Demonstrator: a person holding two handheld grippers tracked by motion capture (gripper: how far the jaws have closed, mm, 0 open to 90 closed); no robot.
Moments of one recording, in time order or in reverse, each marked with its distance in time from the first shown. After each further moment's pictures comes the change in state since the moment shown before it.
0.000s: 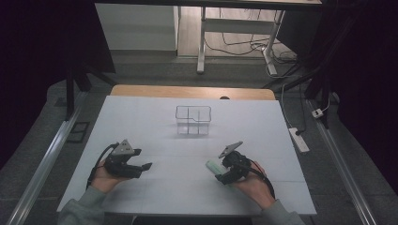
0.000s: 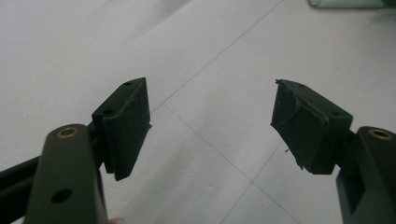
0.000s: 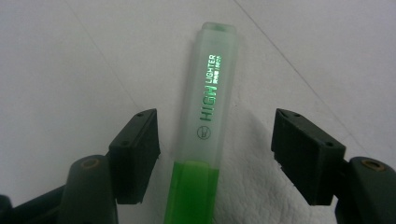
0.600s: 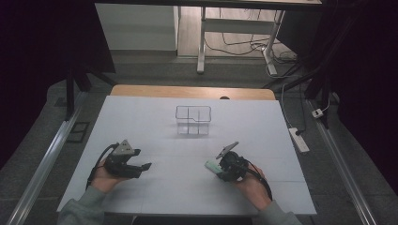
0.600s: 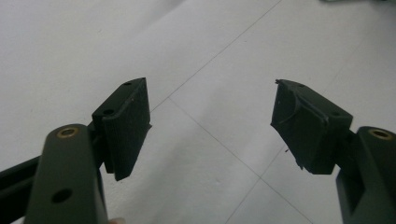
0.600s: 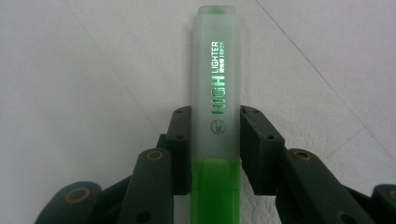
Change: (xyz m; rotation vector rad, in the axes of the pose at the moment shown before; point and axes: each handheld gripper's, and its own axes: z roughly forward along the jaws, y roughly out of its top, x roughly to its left) left arm 0.001 -0.002 0.002 0.017 0.013 0.009; right arm 0.003 0.004 0.005 0.063 -0.007 0.021
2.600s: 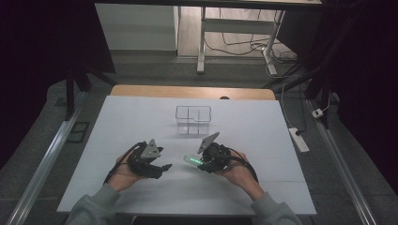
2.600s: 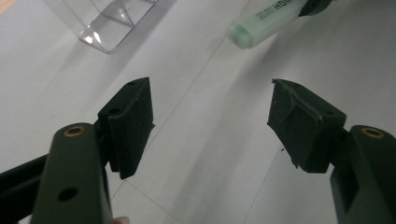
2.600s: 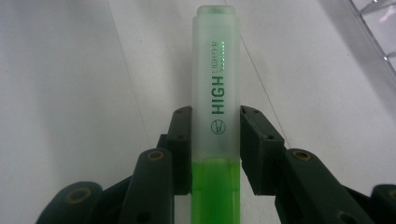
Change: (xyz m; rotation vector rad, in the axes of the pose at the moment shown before) left arm -0.047 0.053 0.028 0.038 -0.020 0.271; right arm 0.014 0.061 0.001 -0.107 0.115 -0.312
